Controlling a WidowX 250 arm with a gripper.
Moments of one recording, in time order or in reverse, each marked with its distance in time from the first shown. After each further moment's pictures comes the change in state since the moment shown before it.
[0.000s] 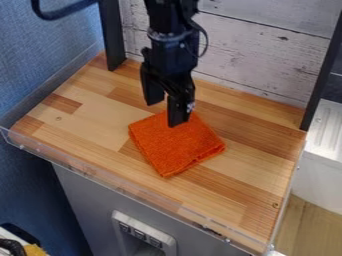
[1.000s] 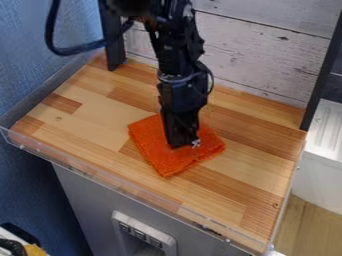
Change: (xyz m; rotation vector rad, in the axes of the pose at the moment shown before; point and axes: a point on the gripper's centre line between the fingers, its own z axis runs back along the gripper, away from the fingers) arm 0.001 -0.020 -0.042 -0.089 -0.019 -0.133
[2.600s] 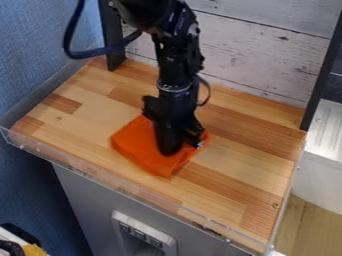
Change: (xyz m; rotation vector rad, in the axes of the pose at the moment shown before) arm -0.020 0.019 -0.012 0.075 0.119 0.470
